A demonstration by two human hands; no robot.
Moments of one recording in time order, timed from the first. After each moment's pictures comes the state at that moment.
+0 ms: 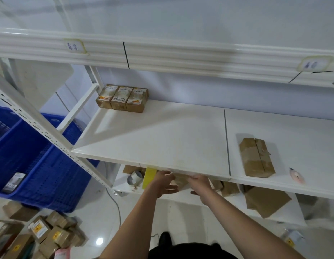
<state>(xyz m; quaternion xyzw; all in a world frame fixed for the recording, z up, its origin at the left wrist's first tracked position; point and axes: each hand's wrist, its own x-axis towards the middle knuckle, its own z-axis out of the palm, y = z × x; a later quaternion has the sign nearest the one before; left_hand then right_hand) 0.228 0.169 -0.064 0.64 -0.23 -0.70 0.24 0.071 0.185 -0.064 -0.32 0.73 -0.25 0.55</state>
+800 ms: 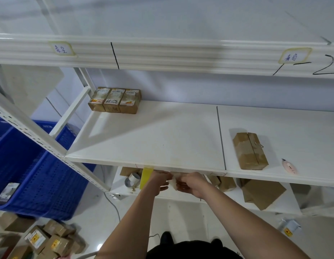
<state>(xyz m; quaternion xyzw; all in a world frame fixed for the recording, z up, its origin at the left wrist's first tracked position) 0.232 0.163 -0.081 0.67 -0.27 -0.66 0.22 0.077 0.178 -0.074 -0.23 0.64 -0.25 0.69</state>
